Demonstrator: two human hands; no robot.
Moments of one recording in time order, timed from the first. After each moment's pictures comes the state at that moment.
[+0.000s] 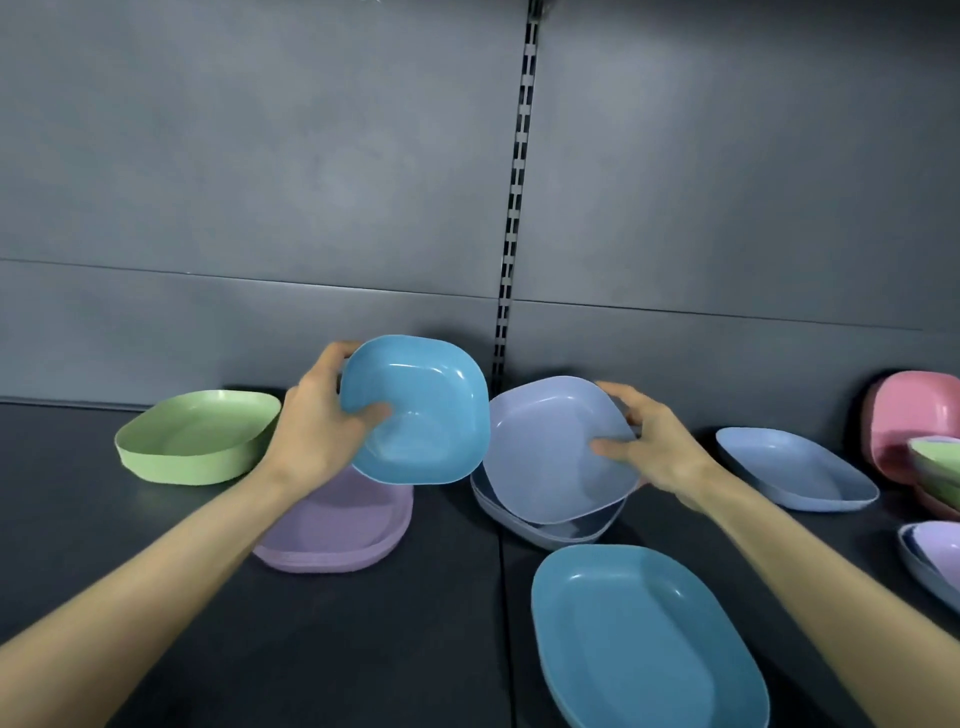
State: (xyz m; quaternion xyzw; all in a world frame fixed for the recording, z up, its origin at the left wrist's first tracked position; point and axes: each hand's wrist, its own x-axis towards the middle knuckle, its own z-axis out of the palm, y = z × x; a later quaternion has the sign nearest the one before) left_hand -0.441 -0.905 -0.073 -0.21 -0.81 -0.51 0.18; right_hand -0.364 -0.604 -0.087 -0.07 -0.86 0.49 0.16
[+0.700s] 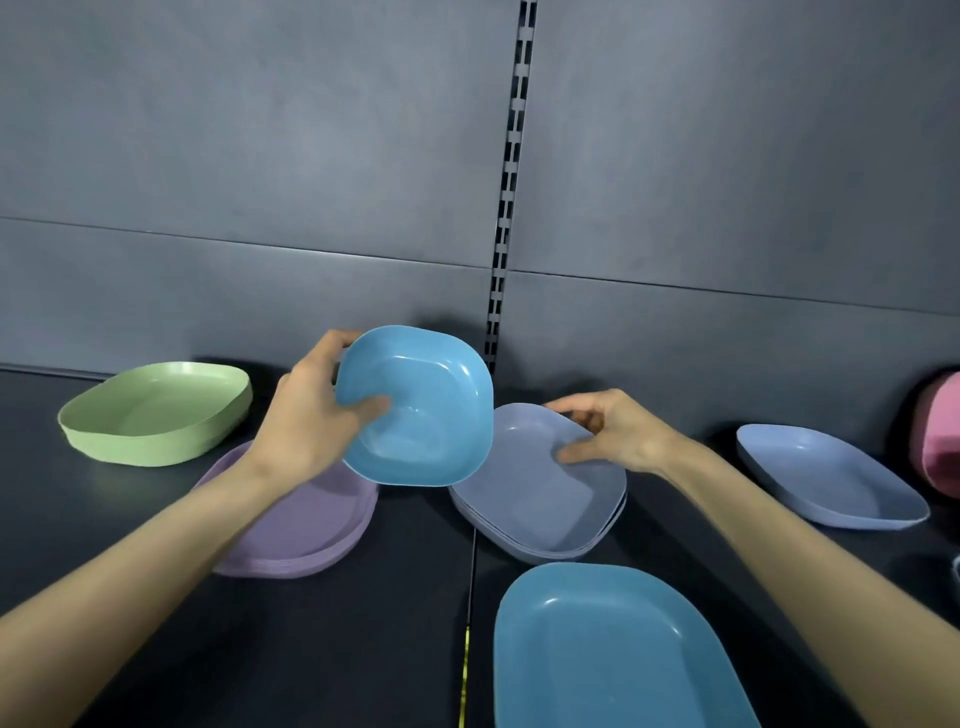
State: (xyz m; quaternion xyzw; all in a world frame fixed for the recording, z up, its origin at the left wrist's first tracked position) left_hand -0.454 -0.874 -0.087 -0.18 -0.83 -0.50 0.15; right_hand -0.421 -0.582 -0.099 0.01 -0.92 0.39 0.02
